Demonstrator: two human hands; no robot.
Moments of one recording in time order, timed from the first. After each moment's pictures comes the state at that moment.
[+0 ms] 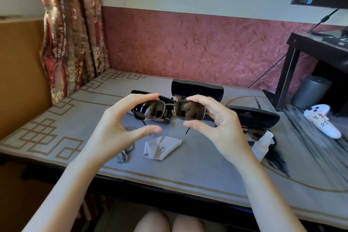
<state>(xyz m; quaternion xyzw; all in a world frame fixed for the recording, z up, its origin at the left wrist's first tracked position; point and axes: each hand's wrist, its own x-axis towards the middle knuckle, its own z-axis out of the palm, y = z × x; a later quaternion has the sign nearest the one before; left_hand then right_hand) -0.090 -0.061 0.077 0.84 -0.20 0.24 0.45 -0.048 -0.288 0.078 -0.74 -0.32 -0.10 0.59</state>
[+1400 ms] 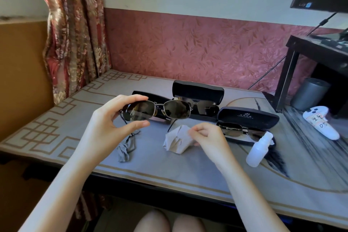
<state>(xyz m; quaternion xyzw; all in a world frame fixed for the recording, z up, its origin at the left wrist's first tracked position) -0.097 -0.049 0.078 0.83 -0.14 0.26 0.47 -0.027 -0.276 0.027 -0.82 -0.03 0.03 0.57</state>
